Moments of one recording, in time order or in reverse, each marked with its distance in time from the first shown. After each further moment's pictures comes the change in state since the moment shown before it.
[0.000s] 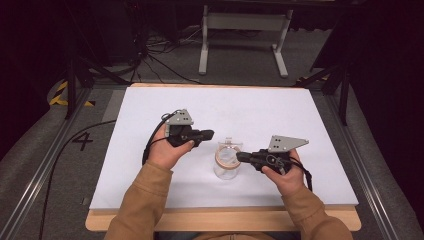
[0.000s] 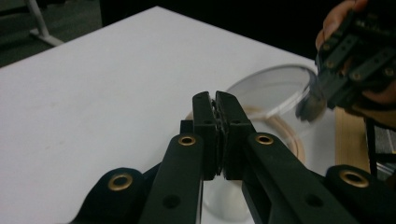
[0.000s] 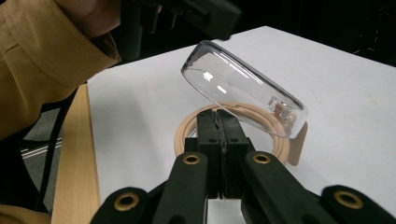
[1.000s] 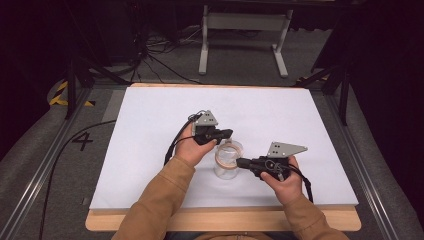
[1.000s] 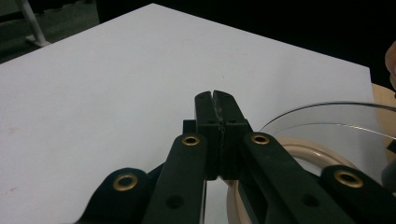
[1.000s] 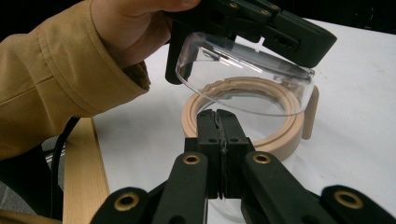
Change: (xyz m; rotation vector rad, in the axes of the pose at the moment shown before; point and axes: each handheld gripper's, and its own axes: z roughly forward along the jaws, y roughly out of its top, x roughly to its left) left arm 0.004 0.003 0.083 -0.018 -0.004 0.043; right arm 0.011 -0.018 0.002 0.006 -0.026 0.093
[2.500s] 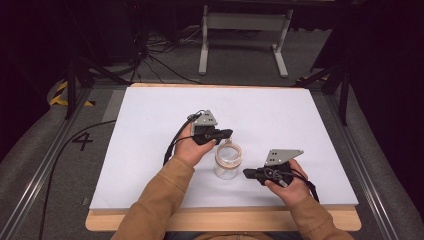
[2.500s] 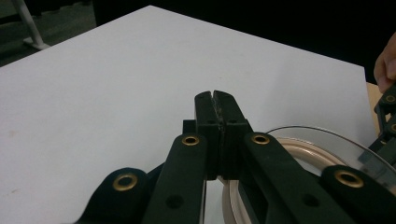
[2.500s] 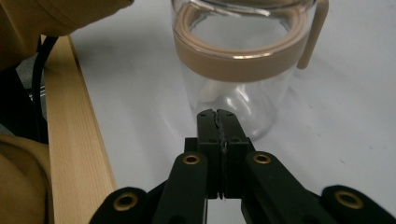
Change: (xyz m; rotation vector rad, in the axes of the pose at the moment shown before) left arm 0.000 0.002 -0.004 0.002 -0.007 0.015; right arm 0.001 -0.014 -0.008 0.245 -0.034 -0.067
